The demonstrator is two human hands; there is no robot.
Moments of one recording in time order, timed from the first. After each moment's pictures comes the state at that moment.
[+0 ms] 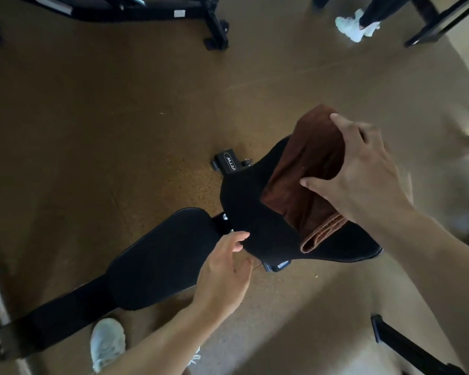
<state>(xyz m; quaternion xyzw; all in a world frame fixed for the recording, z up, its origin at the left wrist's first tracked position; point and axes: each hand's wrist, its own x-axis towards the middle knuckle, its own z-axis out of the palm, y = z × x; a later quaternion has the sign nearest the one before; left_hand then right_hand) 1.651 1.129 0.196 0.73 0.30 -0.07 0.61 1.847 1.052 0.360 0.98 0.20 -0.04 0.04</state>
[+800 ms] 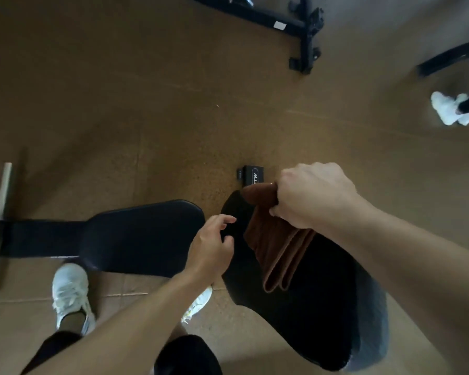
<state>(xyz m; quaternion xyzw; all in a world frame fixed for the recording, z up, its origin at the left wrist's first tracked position) 1.750 1.118 0.158 0.62 0.49 0.03 0.61 1.912 1.160 0.339 0.74 0.51 -0.23 0.38</state>
